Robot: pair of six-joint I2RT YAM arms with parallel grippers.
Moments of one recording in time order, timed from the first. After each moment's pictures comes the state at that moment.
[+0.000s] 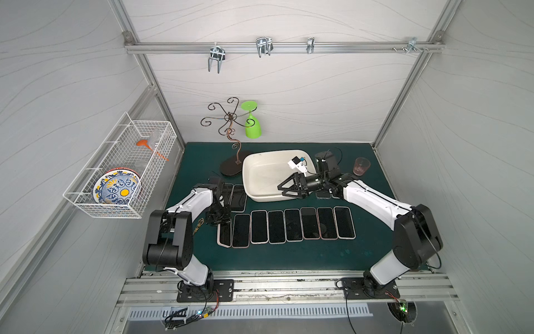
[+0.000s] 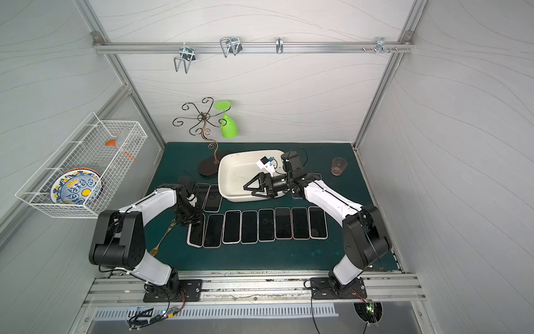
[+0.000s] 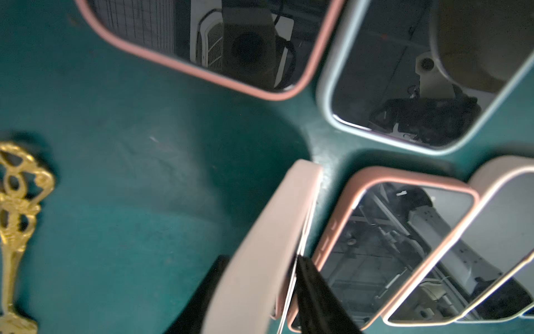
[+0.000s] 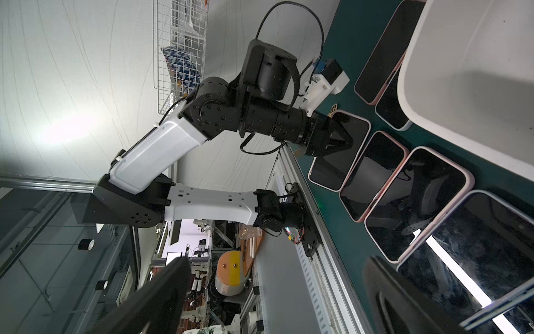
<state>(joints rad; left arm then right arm) -0.05 1.59 0.94 -0.94 0.09 -0.29 0.57 1.60 1.17 -0.15 -1.14 0.68</state>
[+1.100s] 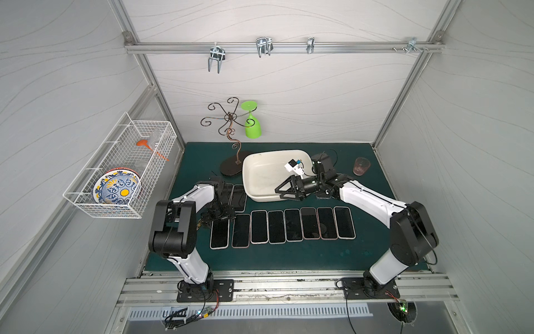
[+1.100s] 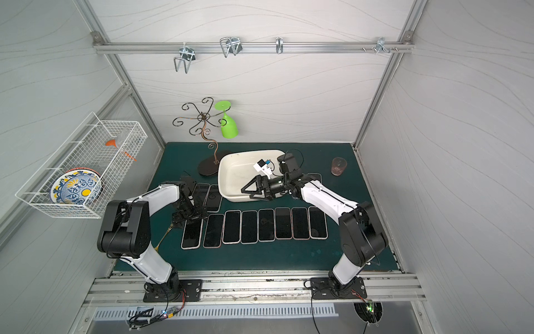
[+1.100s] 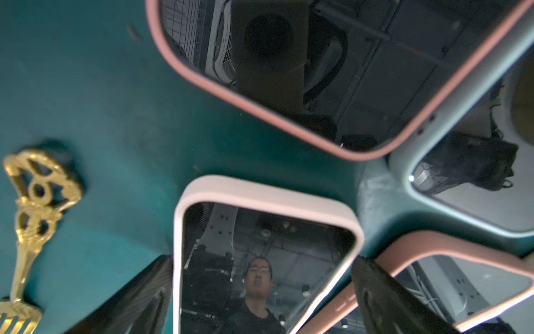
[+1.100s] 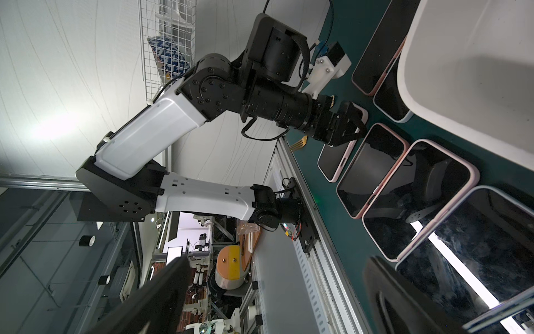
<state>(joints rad) -0.04 1.69 0.99 -0.94 0.05 -0.41 0.59 1.63 1.17 -0.16 -1.13 0.67</state>
